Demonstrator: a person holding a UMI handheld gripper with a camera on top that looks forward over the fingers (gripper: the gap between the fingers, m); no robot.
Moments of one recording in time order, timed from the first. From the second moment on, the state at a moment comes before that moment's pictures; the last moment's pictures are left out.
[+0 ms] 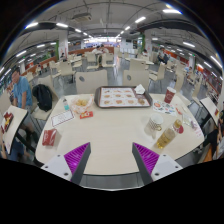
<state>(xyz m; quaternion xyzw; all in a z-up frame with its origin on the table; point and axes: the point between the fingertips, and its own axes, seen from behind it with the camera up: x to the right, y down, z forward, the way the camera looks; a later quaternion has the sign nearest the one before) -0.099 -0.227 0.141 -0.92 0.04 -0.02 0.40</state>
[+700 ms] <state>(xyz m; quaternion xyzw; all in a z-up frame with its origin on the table) 0.101 -0.246 0.078 -0.89 0.05 -0.05 0.44</state>
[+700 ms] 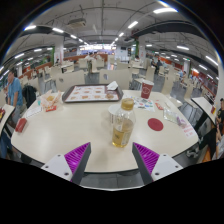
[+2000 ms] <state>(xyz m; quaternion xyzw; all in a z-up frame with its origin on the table) 0.011 -0.059 0.190 -0.74 0.25 0.43 0.45</state>
